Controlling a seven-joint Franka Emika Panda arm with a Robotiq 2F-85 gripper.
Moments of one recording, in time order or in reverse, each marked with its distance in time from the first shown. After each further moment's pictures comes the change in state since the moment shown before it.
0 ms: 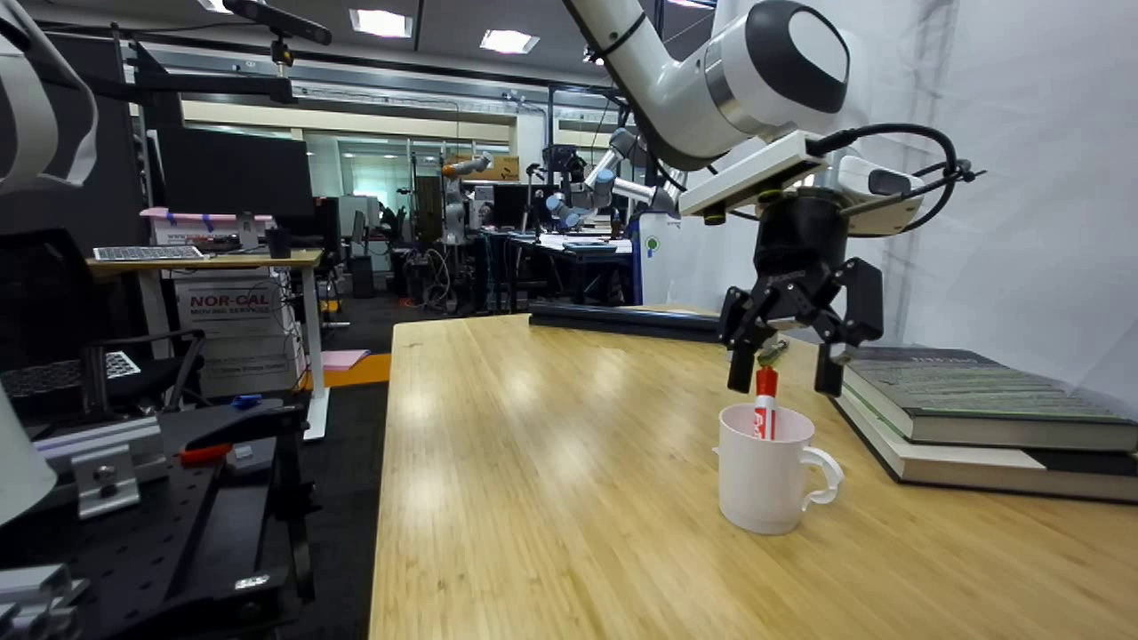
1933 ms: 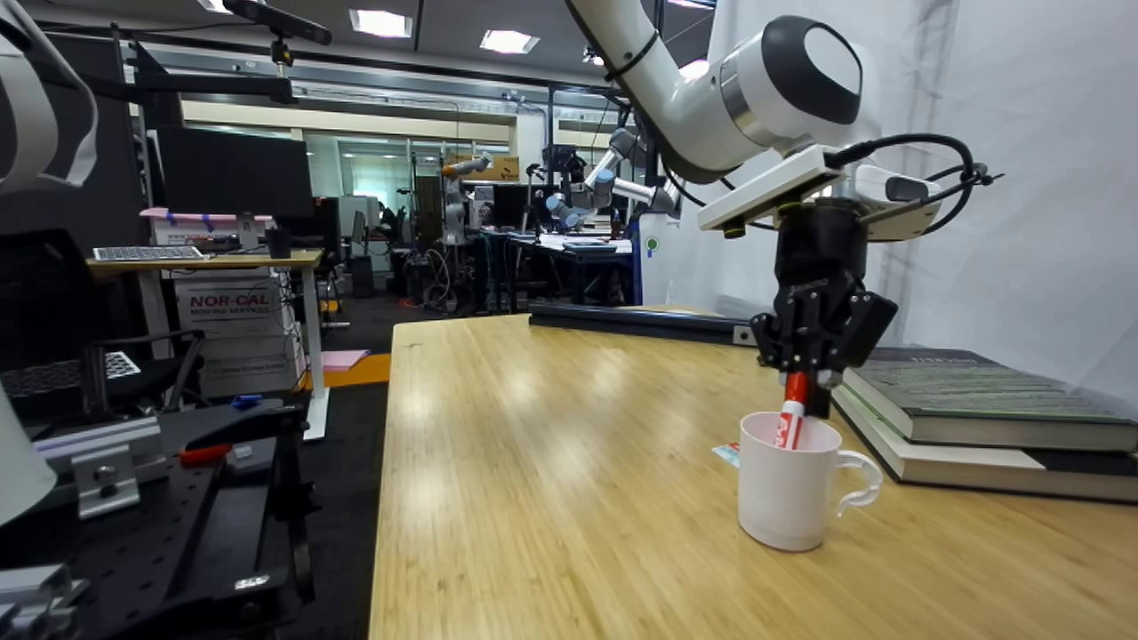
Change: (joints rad) arm 0.009 0.069 -0.018 0.095 -0.014 -0.001 0.029
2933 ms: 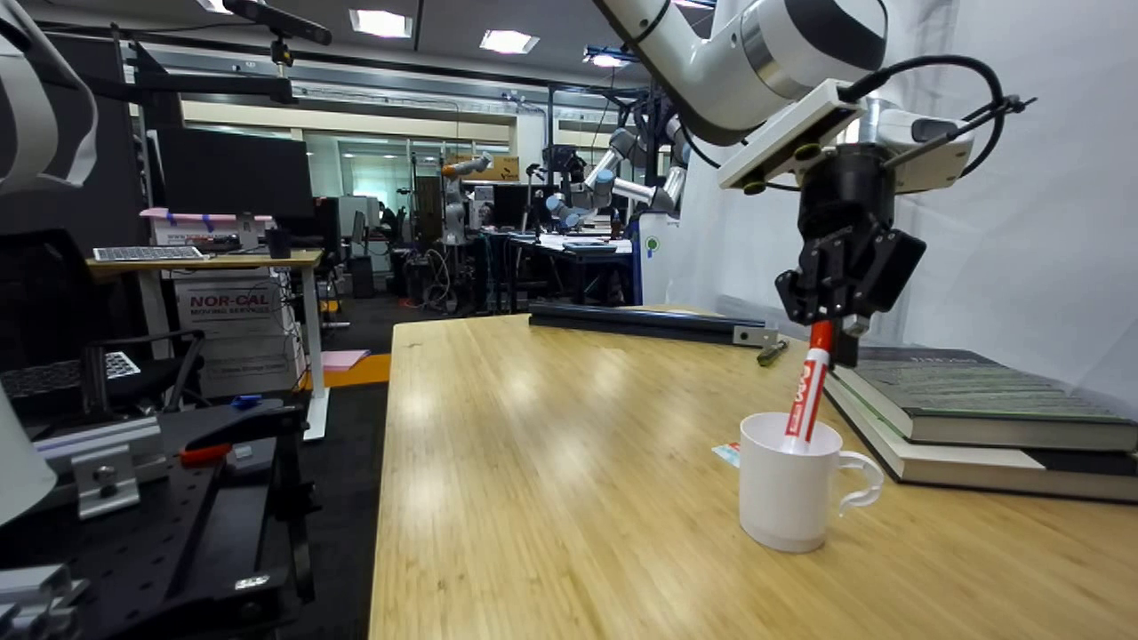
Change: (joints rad) arm 0.000 -0.010 -0.015 0.103 0.000 -0.135 0.063
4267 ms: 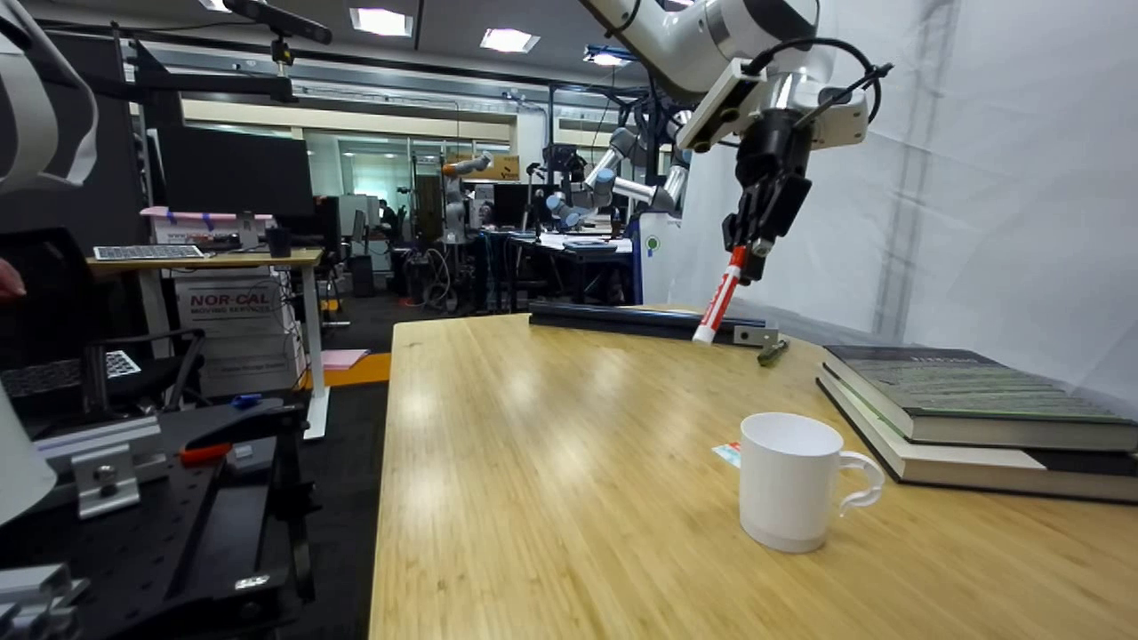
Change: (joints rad) arm 0.097 0.095 0.079 0.329 0.096 -0.306 0.210
